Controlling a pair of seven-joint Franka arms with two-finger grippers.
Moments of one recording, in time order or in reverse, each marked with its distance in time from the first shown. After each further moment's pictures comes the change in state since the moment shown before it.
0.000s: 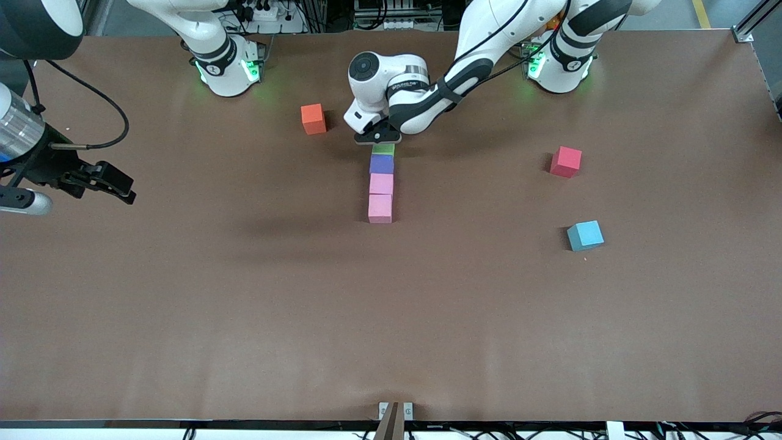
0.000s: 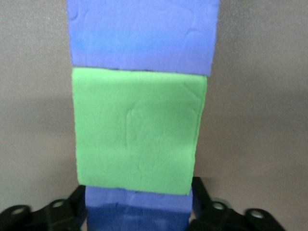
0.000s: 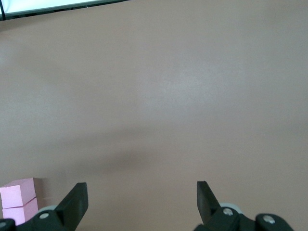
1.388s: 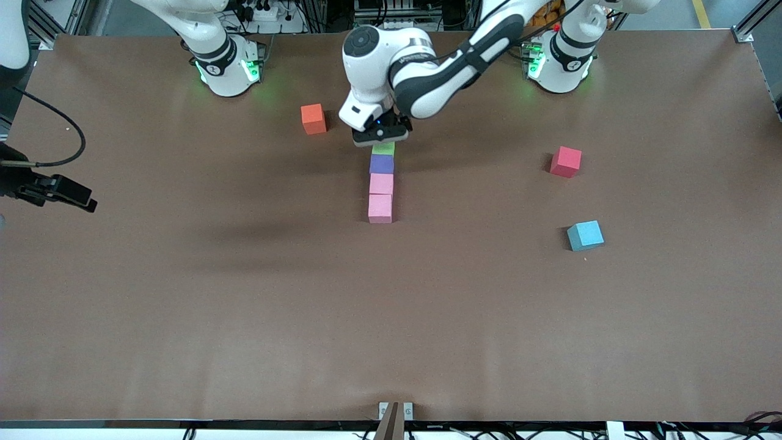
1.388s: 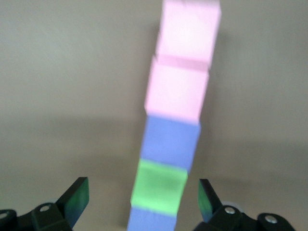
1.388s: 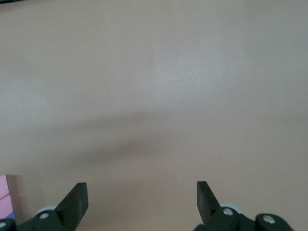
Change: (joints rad) left arm 0.122 -0.214 -0.010 0.097 -0.056 -0.166 -0.005; right arm -0.127 0.061 -0.001 0.065 0.000 -0.072 -0.146
